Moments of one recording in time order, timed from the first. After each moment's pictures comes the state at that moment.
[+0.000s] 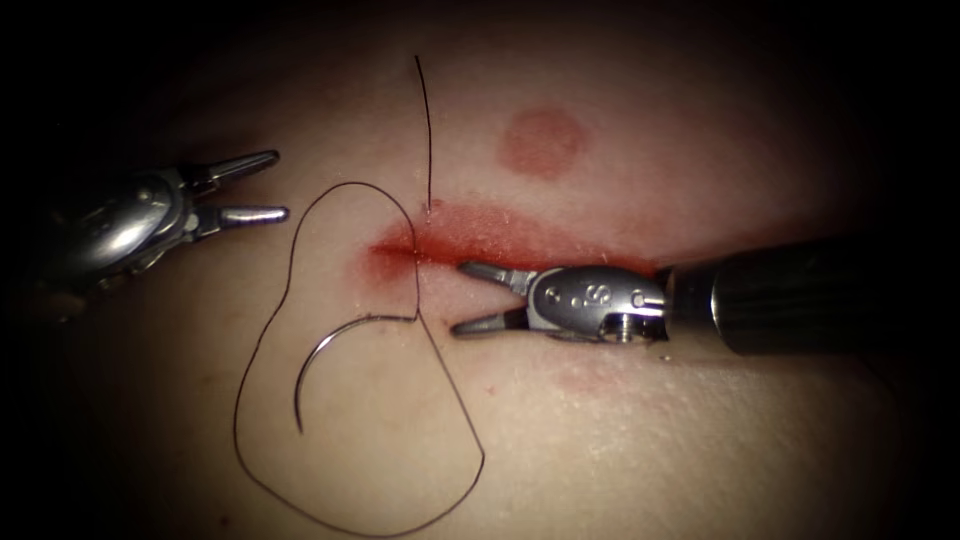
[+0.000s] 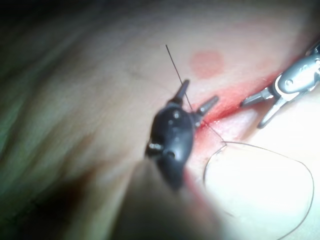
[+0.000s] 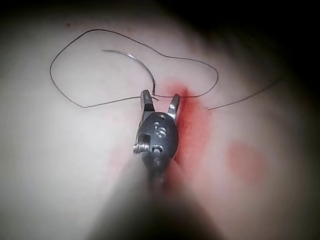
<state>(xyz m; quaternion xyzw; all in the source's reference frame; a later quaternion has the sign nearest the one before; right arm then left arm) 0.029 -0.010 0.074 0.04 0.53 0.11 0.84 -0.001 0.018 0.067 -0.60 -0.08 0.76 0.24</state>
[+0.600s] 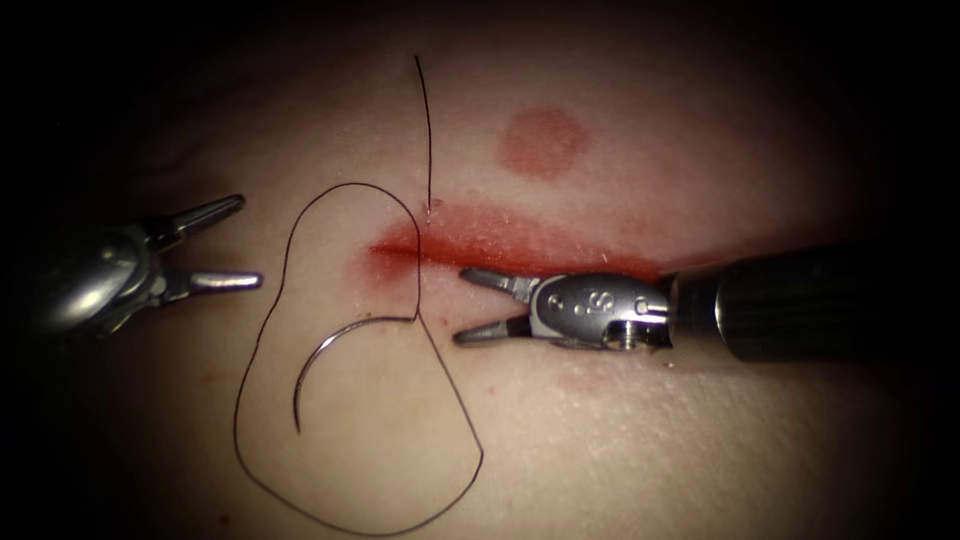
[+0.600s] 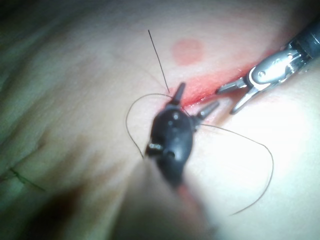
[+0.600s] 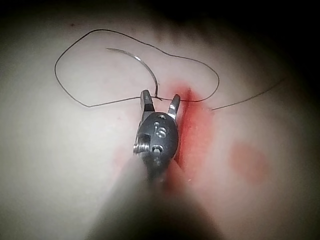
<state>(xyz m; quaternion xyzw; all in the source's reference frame) 0.029 -0.010 0.074 0.04 0.53 0.11 0.84 -0.001 0.012 0.062 -0.61 -0.12 0.75 0.24</state>
